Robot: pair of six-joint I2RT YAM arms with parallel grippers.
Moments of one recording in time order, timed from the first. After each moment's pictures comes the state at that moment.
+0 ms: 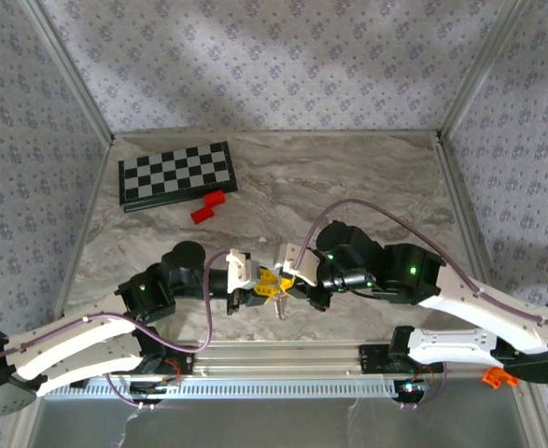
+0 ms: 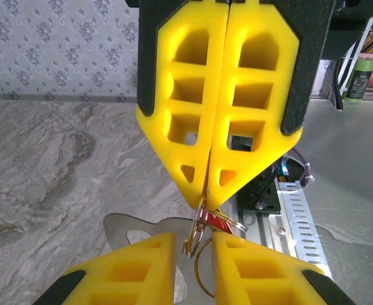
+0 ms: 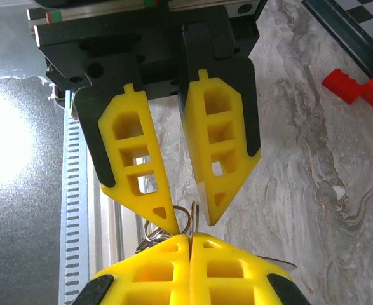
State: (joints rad) left arm -1.06 0.79 0.67 -0.12 0.45 0.11; right arm 1.17 1.04 1.23 -0.90 -0.17 -0.19
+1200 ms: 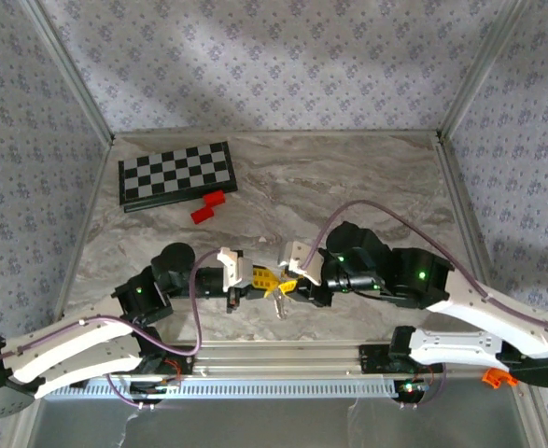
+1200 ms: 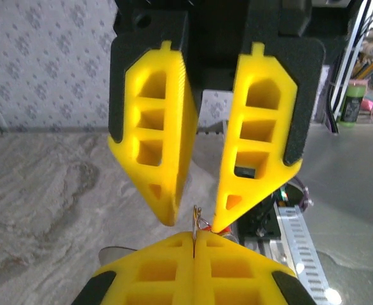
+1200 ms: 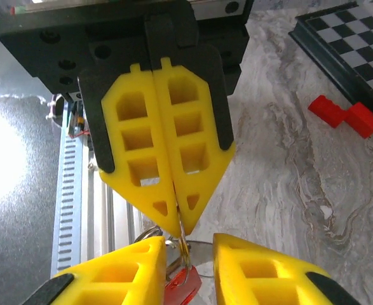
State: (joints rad) left arm -1.06 0.76 0.64 0.02 0.46 0.08; right arm 1.17 0.96 1.17 -0.79 -0.15 -0.18
